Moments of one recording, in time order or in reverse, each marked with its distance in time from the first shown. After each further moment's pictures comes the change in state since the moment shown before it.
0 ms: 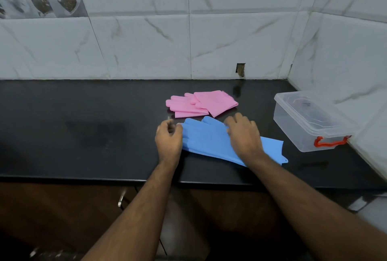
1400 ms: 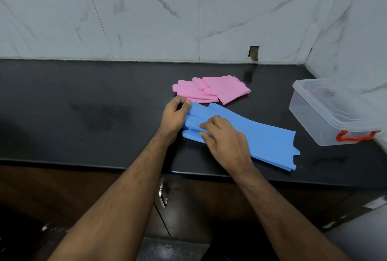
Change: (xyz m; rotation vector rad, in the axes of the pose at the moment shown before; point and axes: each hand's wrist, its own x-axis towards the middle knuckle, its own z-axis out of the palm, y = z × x) left_hand 0.044 0.006 -0.006 -0.090 -0.419 0.022; right_hand -0.041 -0.074 -0.005 0.404 0.106 -0.193
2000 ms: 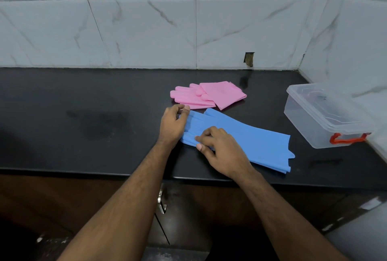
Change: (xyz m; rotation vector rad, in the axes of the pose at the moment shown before) left_hand 0.004 -0.014 0.001 0.321 0.097 0.058; right_hand -0.002 0.011 0.003 0.164 -0.247 -0.003
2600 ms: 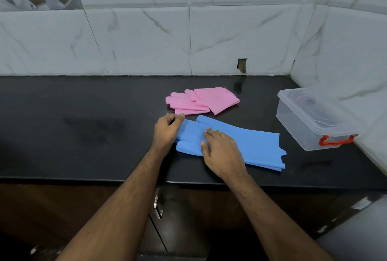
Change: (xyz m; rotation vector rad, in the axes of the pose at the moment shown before) left_hand -0.007 0.007 -0.004 -0.217 -0.018 -0.096; right_hand 0.003 0.002 0.003 -0.190 0.045 0.214
